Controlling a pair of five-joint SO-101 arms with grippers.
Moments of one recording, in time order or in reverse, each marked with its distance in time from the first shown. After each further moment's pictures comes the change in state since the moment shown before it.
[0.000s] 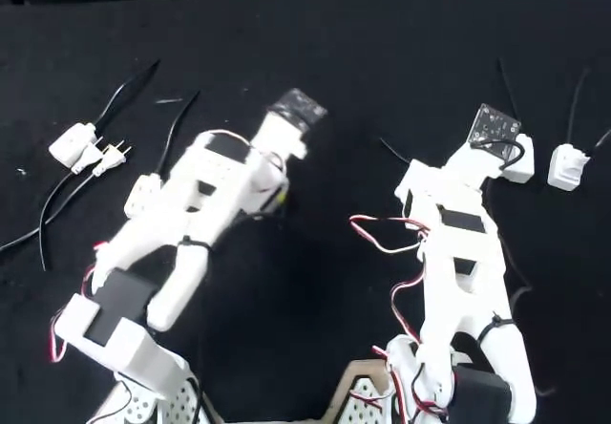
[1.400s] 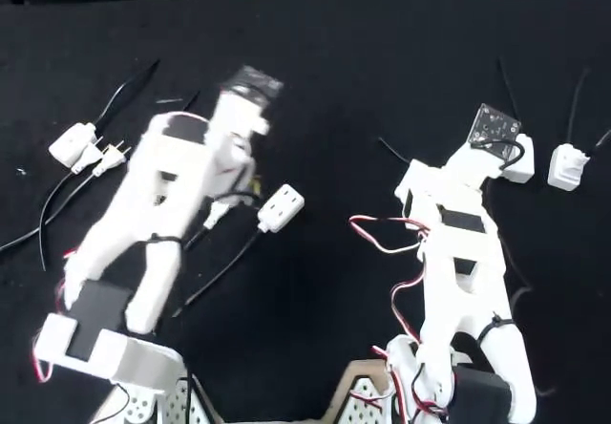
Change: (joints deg) left arm -10.4 -5.0 -3.9 10.9 1.8; right arm 0.0 0.0 0.0 0.0 0.0
